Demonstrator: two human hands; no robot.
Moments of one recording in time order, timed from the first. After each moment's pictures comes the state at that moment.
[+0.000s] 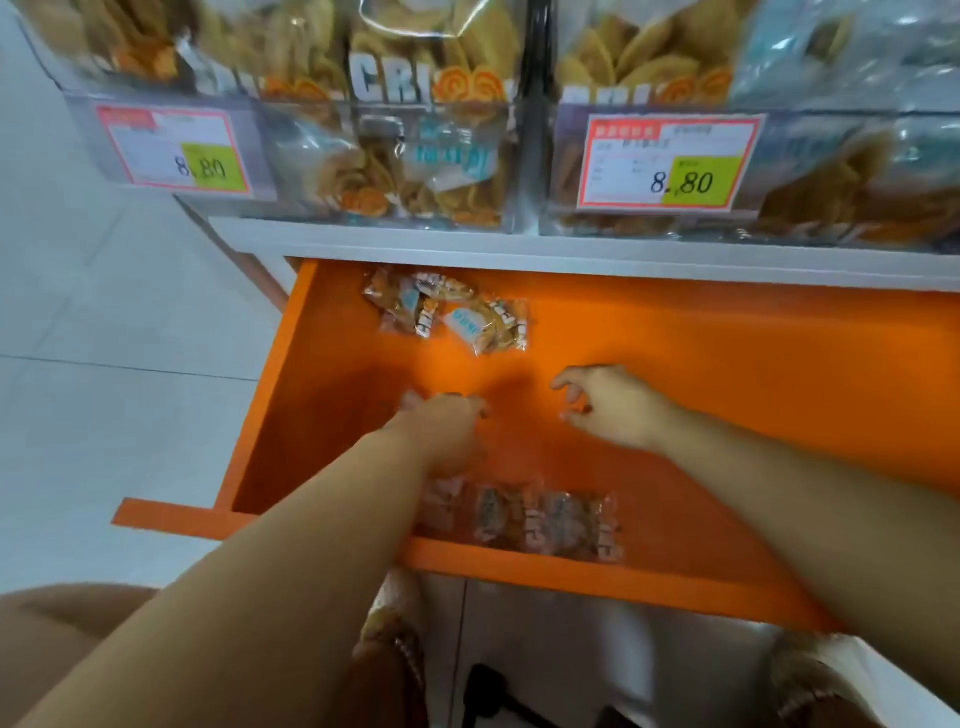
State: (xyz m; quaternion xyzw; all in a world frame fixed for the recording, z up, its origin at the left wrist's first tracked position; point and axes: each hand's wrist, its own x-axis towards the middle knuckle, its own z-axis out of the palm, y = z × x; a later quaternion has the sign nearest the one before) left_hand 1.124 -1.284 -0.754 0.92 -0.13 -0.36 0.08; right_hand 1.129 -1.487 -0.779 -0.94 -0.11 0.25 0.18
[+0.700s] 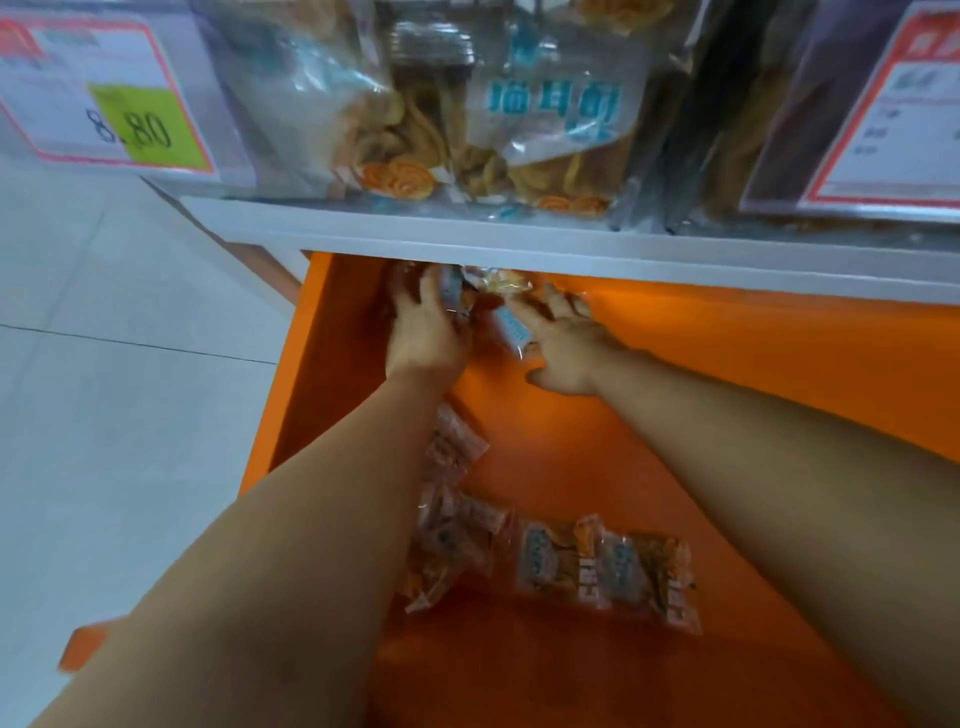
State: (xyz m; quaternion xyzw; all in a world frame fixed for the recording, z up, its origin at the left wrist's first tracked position) left_hand 1.218 -1.243 -0.831 0.96 0.12 -0.10 0.25; right_hand 1.219 -1.400 -0.831 -0.93 -0.12 0.30 0.17
